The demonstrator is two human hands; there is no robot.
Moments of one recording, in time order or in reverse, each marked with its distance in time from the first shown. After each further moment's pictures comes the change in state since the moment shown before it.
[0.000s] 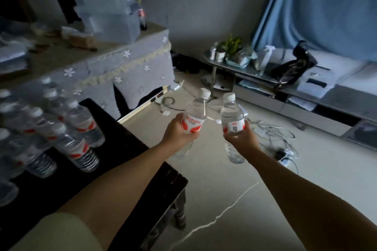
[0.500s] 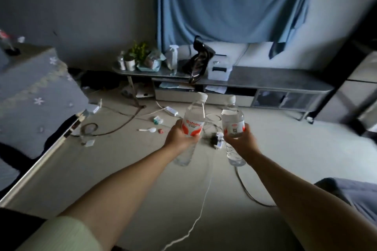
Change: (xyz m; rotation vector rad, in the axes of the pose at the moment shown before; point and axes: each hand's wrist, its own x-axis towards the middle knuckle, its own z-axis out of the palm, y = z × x) left_hand 0.031 0.137 0.258 -0.026 -0.467 0.145; right_hand 0.010 0.128 -0.232 0.018 0.430 0.238
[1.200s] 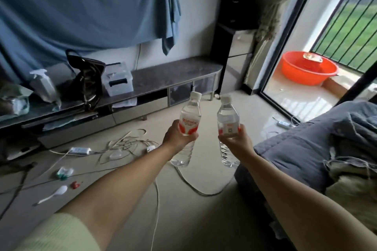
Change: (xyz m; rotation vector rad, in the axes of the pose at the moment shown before) left_hand 0.165 0.117 0.235 0.057 -0.546 0.213; right_hand 0.089 0.087 -0.167 -0.011 0.505 0.263
